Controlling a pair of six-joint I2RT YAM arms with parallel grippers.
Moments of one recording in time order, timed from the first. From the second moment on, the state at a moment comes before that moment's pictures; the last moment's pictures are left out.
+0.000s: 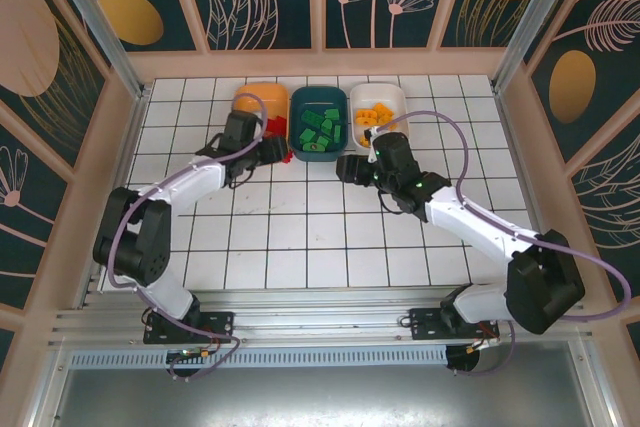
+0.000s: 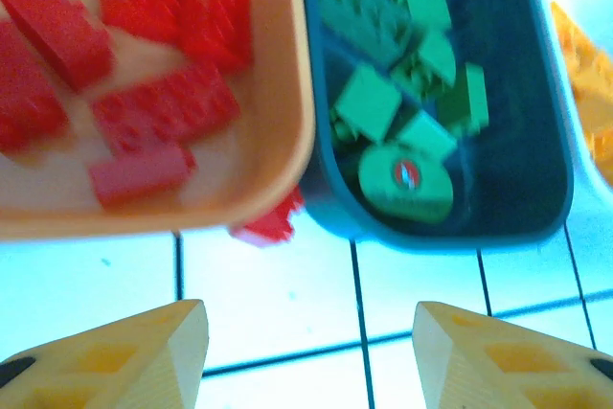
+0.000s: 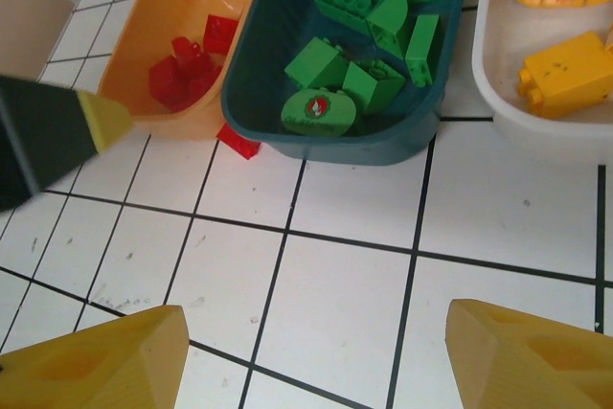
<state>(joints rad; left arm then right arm) -0.39 1.68 1.07 -0.14 0.13 -0.51 0.62 1.33 0.89 -0.16 -0.02 0.50</state>
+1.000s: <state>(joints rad) -0.40 1.98 1.10 0.06 0.04 -0.42 0.60 1.38 0.89 -0.16 -0.03 0.50</state>
